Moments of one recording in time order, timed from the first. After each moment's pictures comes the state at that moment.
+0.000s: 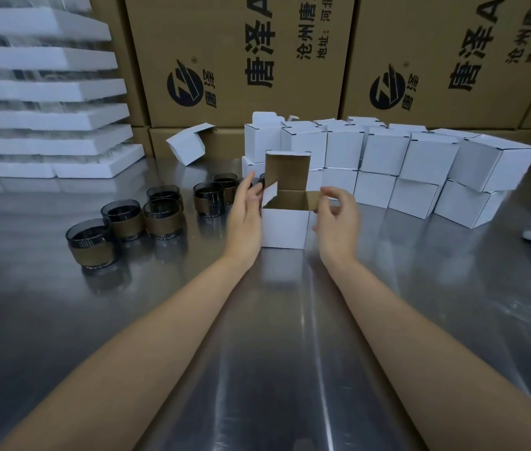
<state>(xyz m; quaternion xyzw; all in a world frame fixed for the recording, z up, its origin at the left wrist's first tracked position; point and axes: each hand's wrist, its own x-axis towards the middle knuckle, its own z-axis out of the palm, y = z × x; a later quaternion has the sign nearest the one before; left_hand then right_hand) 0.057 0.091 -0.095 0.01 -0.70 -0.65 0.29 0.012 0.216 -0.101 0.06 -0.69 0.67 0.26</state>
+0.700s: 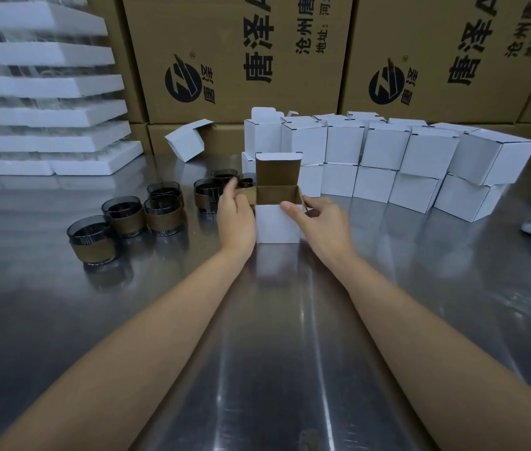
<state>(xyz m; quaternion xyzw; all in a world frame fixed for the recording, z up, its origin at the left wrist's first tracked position) 0.048 0.081 -0.096 0.14 -0.72 -0.60 0.32 0.020 0.219 -0.102 0.15 -0.84 0.50 0.18</state>
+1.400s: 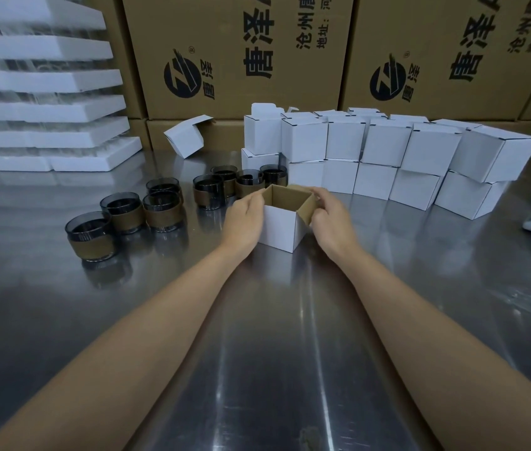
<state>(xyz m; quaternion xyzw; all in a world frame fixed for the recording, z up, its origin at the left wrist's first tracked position) 0.052 0.080 -0.096 0.10 -0.81 -0.53 0.22 0.011 0.226 -0.104 0.15 -0.82 0.55 0.10</state>
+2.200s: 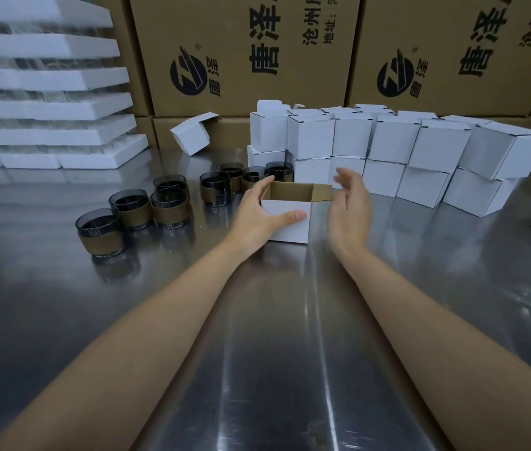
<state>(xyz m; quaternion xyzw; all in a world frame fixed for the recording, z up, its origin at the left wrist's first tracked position) 0.058 0.072 -0.099 -0.01 -0.81 -0.56 0.19 0.024 0.223 -0.097 0.09 -0.76 0.59 0.26</state>
